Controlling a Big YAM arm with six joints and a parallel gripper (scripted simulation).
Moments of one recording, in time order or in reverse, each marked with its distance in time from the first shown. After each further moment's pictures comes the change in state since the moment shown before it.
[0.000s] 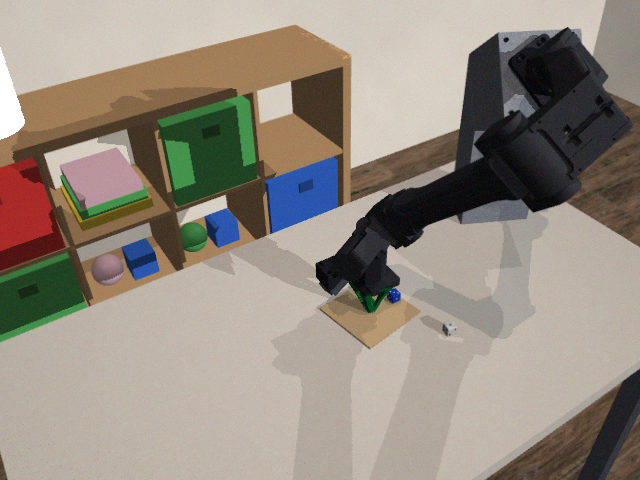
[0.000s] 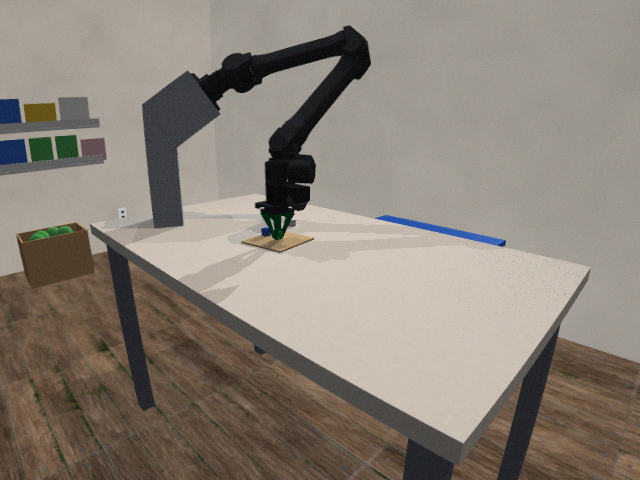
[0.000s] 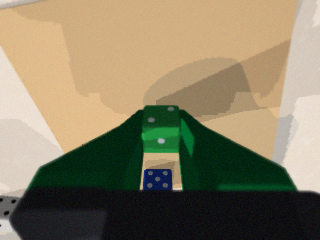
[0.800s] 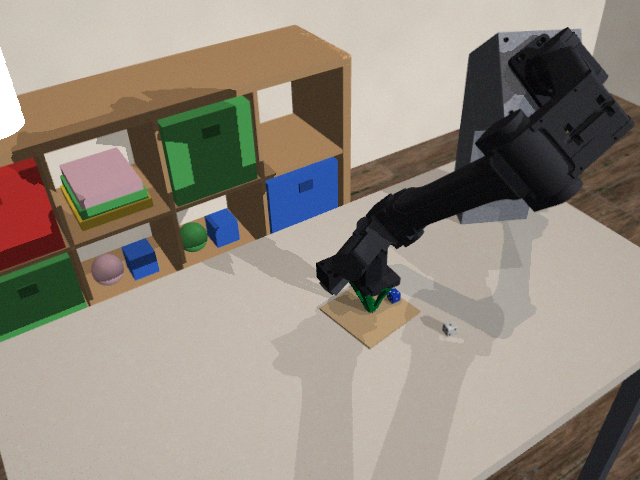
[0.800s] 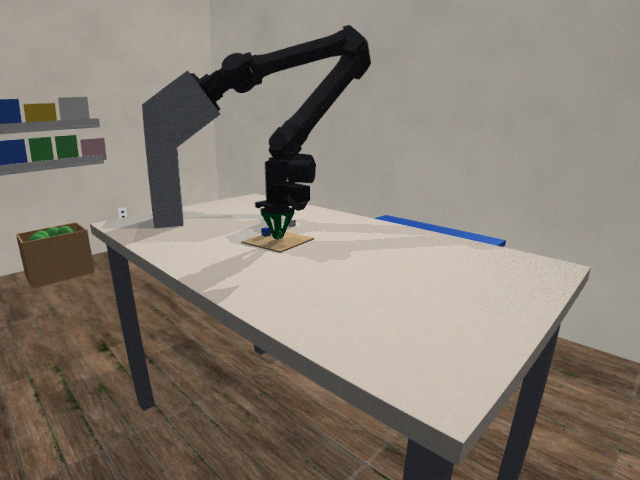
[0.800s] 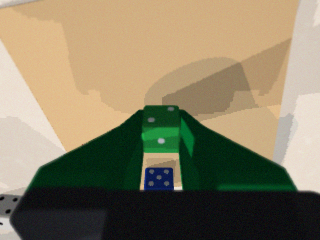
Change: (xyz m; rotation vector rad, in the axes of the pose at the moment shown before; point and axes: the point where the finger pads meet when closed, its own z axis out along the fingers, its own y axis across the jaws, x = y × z) arm 0.000 0.001 -0.001 0.000 0.000 0.000
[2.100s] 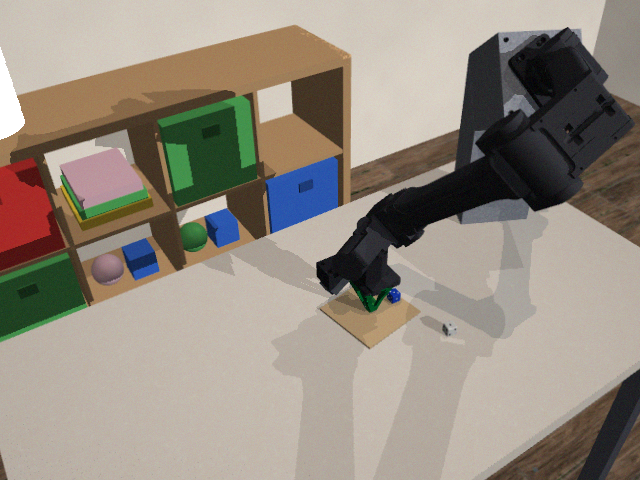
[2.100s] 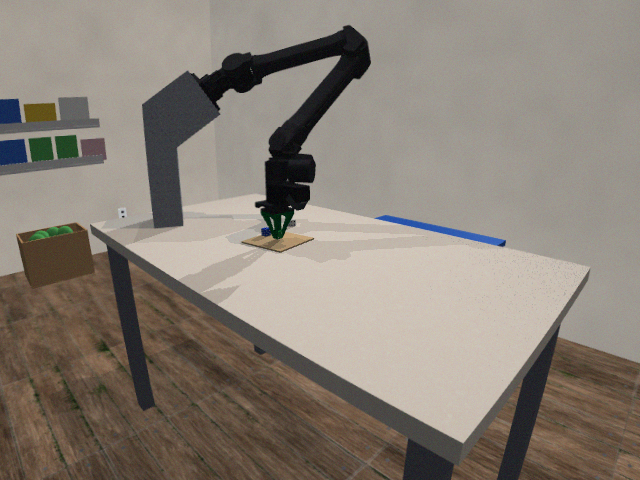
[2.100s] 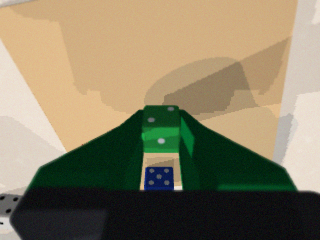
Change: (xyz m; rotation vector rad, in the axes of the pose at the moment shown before) arm 0.000 0.000 0.000 0.000 0.000 0.002
